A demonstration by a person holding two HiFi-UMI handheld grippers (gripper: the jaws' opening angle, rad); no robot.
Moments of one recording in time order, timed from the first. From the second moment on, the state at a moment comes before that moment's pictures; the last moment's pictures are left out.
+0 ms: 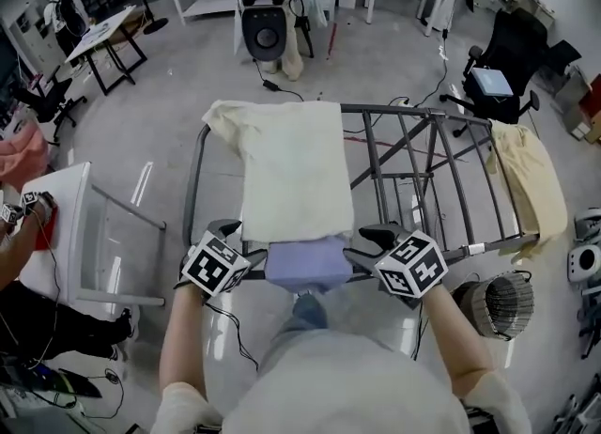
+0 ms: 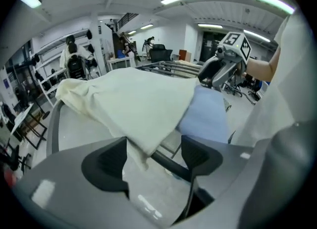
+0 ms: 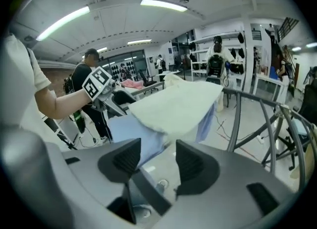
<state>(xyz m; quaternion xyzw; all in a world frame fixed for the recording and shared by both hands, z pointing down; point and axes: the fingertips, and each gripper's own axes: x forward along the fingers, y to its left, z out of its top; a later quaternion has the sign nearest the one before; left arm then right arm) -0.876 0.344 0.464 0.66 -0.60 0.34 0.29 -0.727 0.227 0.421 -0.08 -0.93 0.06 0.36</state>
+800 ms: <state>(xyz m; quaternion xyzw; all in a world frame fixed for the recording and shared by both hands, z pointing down) -0.892 0.347 0.433 0.56 -0.73 0.27 0.27 -0.707 0.260 0.427 -0.03 -0.95 0.05 0.31</state>
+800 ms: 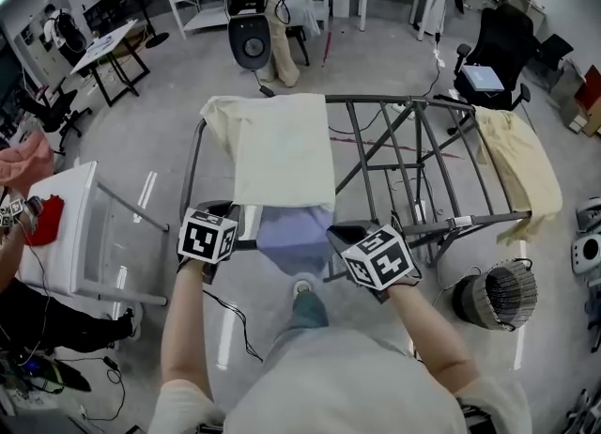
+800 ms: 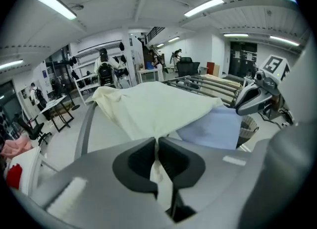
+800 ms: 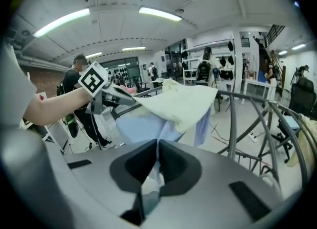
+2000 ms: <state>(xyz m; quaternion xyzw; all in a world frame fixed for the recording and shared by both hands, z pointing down) -0.843 0.322 0.272 0.58 -0.76 0.29 0.04 -0.634 0.131 0.190 0.11 -0.91 -0.25 0.32</state>
